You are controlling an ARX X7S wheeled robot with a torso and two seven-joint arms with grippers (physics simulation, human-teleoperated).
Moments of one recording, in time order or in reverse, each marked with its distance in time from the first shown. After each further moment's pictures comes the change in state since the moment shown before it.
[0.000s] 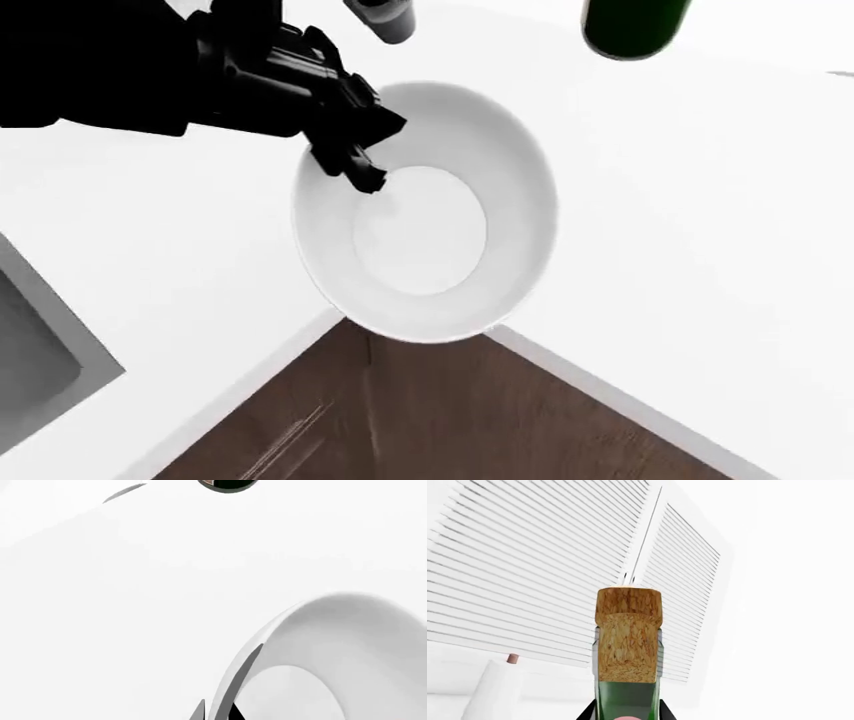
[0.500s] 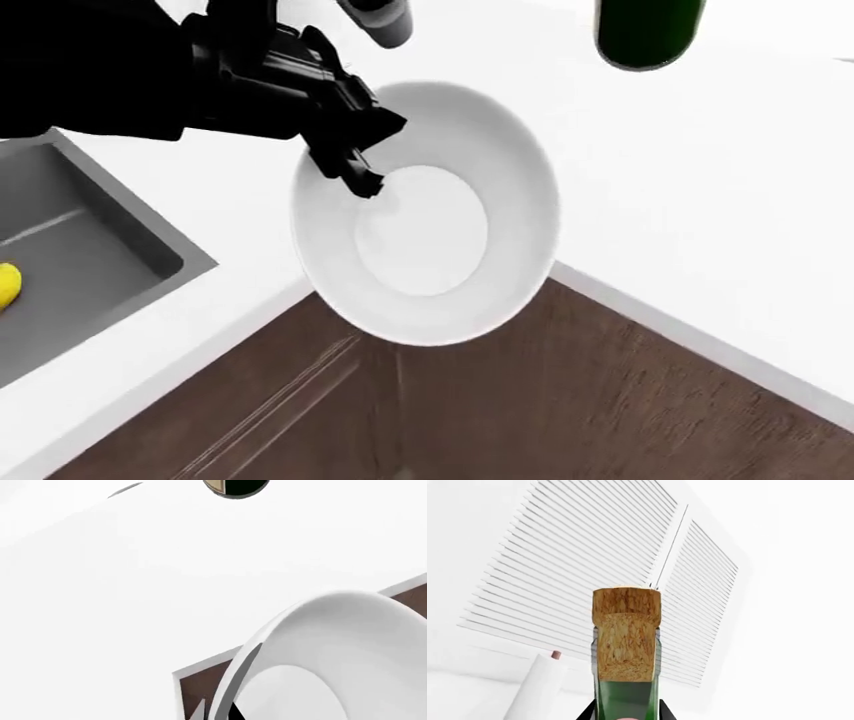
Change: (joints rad) left arm 0.010 -0.021 -0.007 0.037 -0.005 0.017 -0.009; right arm 0.010 -0.001 -0.048 -0.006 -0.041 -0.006 -0.039
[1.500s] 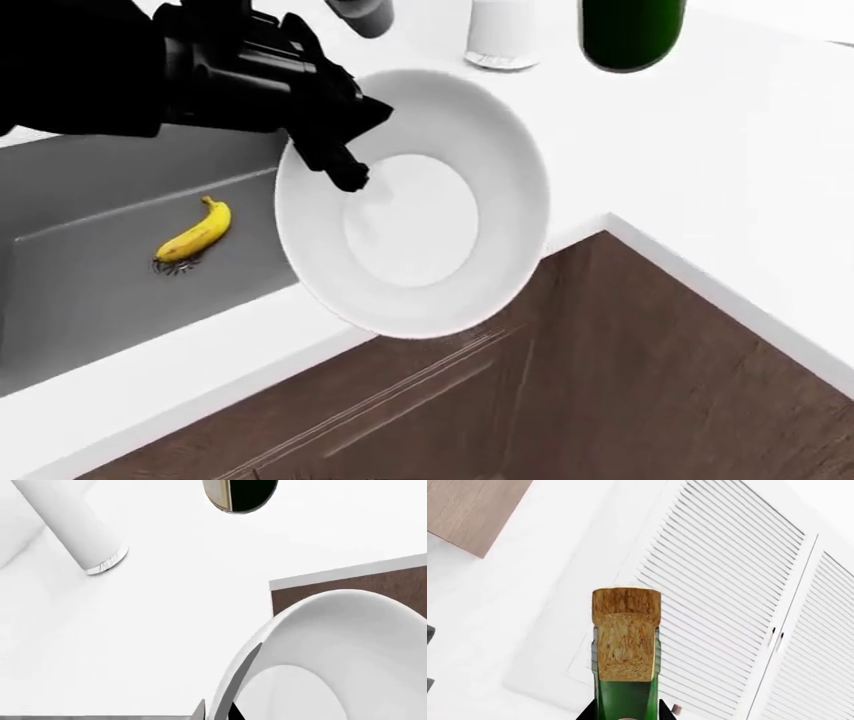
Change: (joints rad) left arm -0.008 -0.039 -0.017 0.038 -0.011 0.000 -0.026; right arm 0.005 -0.026 -0.049 0.006 -0.042 -0.036 -0.069
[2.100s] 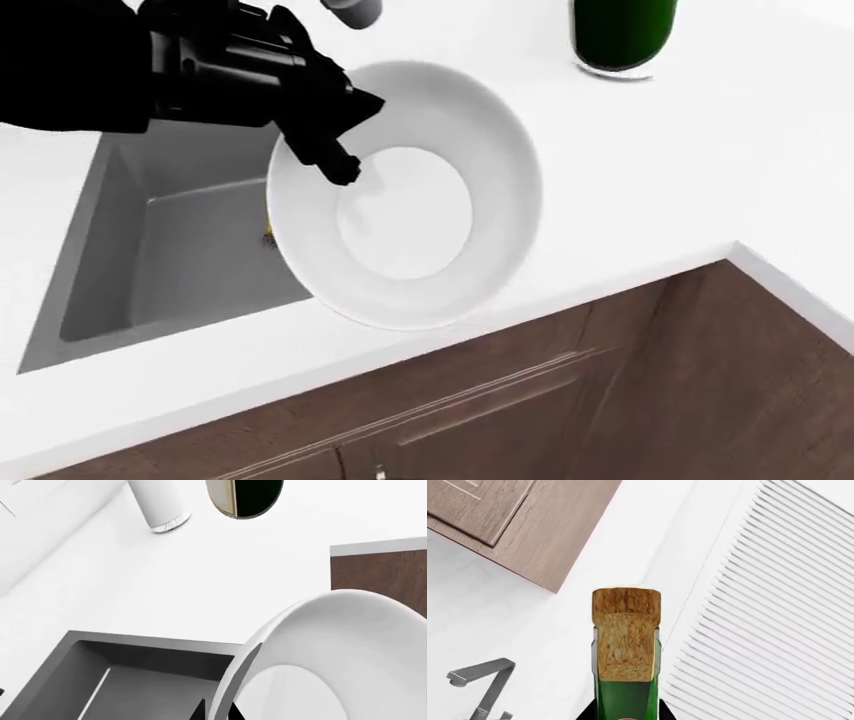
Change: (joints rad) left arm -0.005 -0.015 -0.006 0.003 -0.001 0.001 -0.008; right arm 0.005 -0.014 -0.006 0.010 -0.006 -0.009 -0.019
